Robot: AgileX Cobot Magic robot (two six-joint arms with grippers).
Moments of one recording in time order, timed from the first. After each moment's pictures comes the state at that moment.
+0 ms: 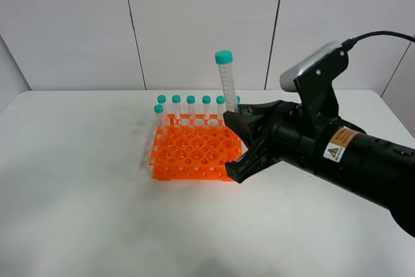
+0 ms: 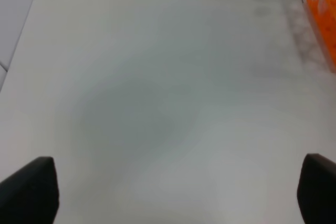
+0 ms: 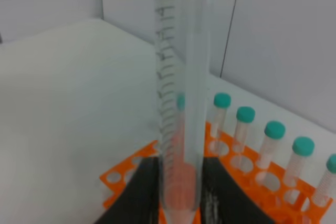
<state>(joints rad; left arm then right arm) 0.03 -0.01 -0.51 0.01 1.08 0.10 0.78 1.22 -0.47 0.24 -0.46 -0.35</state>
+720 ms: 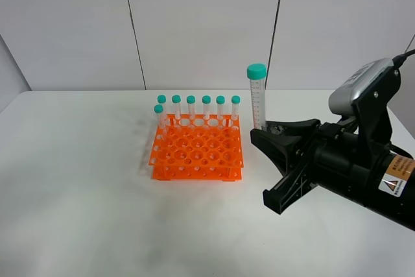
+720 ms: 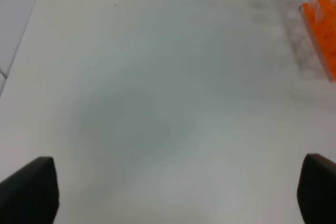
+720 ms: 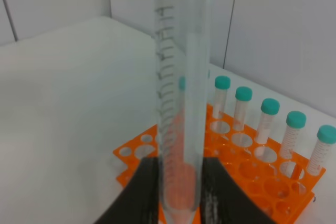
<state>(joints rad) 0.03 -0.01 -0.51 0.00 1.06 0.10 0.78 1.02 -0.36 0.23 -0.38 -0.32</state>
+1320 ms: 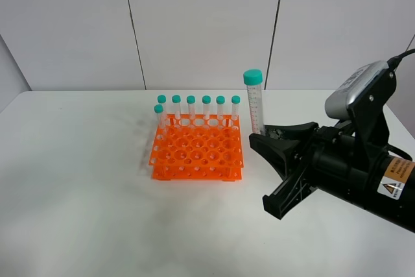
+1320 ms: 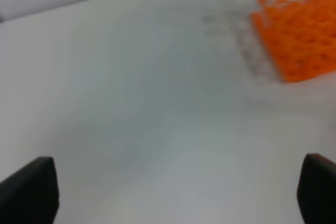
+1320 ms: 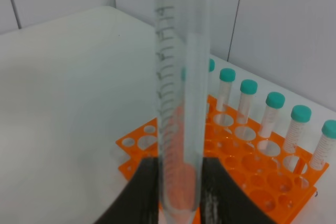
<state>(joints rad) -0.19 -0.01 -0.51 0.00 1.03 0.11 0.78 1.02 -0.36 0.22 -0.35 -0.32</state>
